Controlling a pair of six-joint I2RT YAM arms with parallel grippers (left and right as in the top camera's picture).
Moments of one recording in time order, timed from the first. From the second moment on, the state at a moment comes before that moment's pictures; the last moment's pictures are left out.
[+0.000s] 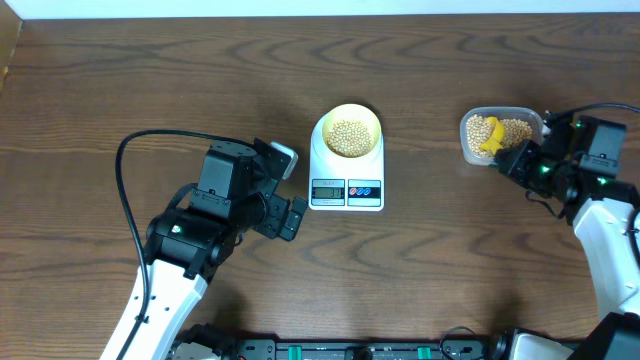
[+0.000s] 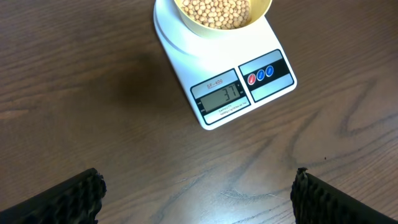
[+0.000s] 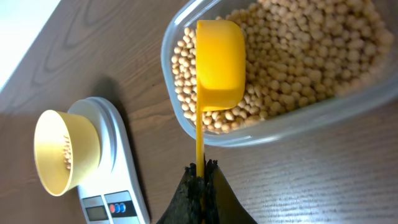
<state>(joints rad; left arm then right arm) -0.35 1.07 0.94 -0.82 0.18 0.09 -0.25 1.39 0.87 -0.46 -0.49 0.37</state>
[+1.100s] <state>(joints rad) -0.35 1.07 0.94 -0.82 0.18 0.09 -0.54 1.39 0.87 -0.45 -0.91 0.54</state>
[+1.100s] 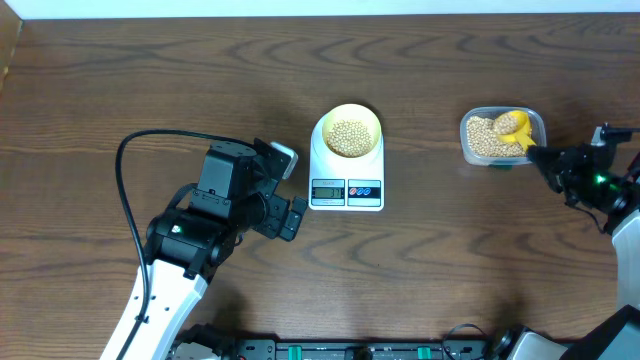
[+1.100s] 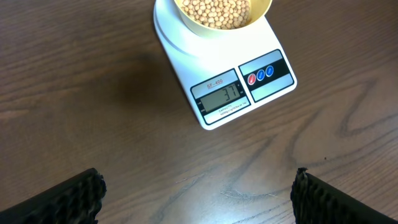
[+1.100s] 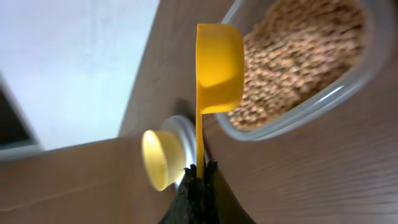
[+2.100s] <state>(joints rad) -0.35 1.07 0.94 -0.82 0.18 0.09 -0.40 1.39 0.87 -0.15 -1.10 0.74</state>
